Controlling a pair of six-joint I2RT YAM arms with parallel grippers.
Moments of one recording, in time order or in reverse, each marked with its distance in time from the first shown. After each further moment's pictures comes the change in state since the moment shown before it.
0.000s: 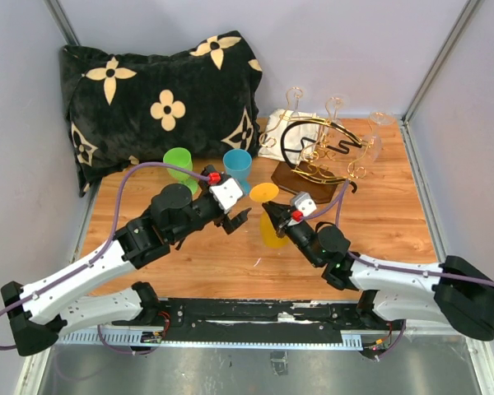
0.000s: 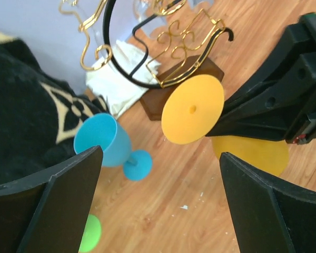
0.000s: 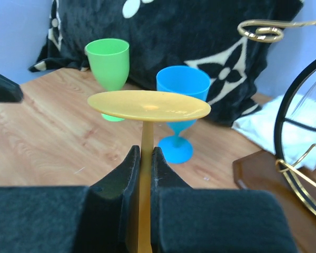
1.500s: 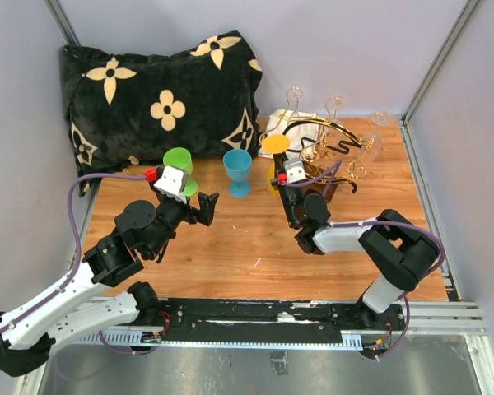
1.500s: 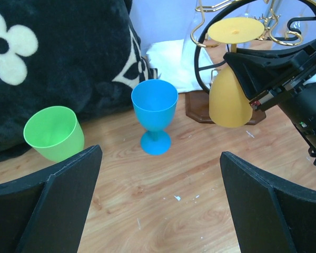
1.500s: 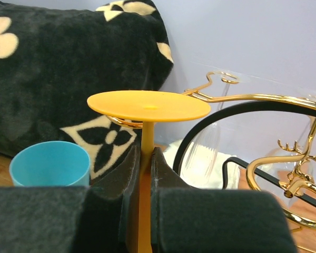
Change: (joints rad) left arm 0.027 -0.228 -0.076 -0.060 -0.420 -0.422; right arm -0.227 0.552 0.277 0.563 0.129 -0.323
